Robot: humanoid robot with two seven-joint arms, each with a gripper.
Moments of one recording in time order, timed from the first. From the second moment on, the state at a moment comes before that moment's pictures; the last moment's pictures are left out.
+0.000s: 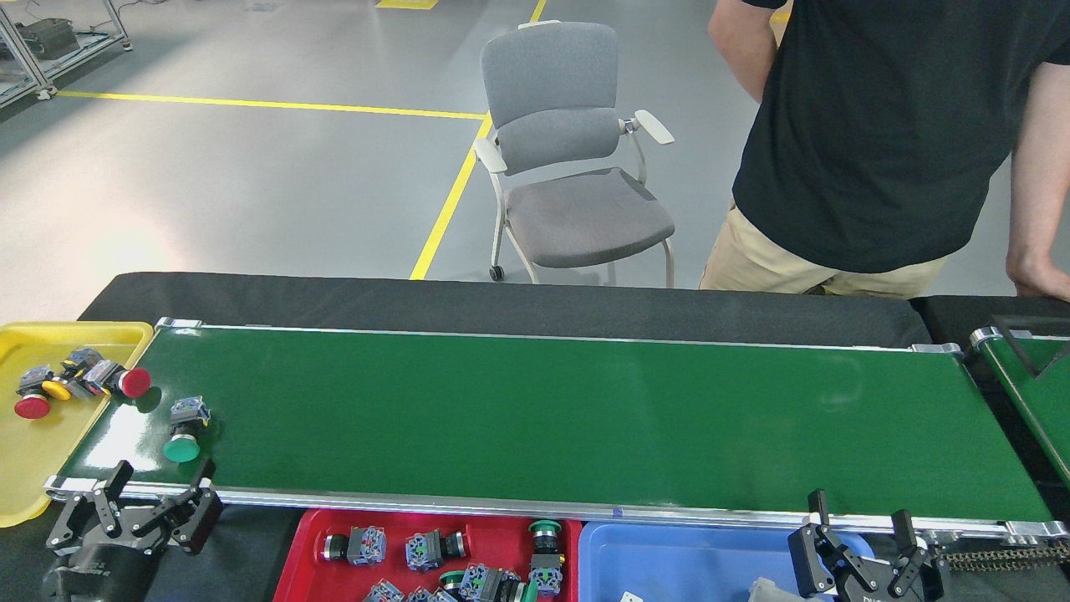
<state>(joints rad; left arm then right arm) -0.09 0.30 0.36 -1.22 -1.44 -0.37 0.03 0.27 0.03 -0.11 -1.72 1.21 0.03 -0.20</state>
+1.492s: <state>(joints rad) 0.28 0.12 0.11 -1.76 -1.32 -0.76 -0.02 0.22 0.03 -0.11 -1.72 1.20 0.02 -0.20</state>
